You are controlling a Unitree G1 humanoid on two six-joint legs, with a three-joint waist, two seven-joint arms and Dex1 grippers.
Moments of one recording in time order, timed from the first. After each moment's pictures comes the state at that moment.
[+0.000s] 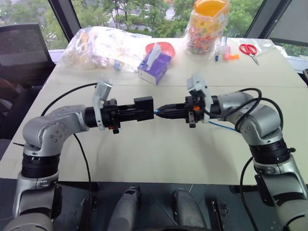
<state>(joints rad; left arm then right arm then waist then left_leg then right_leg) -0.55 0.63 0.09 -0.25 -0.91 0.98 -0.93 -0.73 -0.62 0.17 -0.13 0.62 0.74 1.09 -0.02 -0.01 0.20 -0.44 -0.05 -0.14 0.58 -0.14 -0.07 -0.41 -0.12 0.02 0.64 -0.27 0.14</state>
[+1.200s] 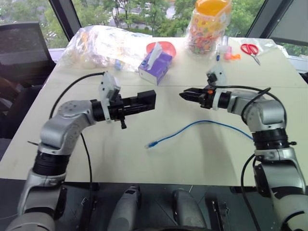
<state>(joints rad) -0.56 0.54 -0.05 -0.09 -0.55 0.48 -0.94 -0.80 -0.57 0.04 0.30 0.45 0.73 0.78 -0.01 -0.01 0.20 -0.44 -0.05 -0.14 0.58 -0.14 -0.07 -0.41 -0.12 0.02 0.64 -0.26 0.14</state>
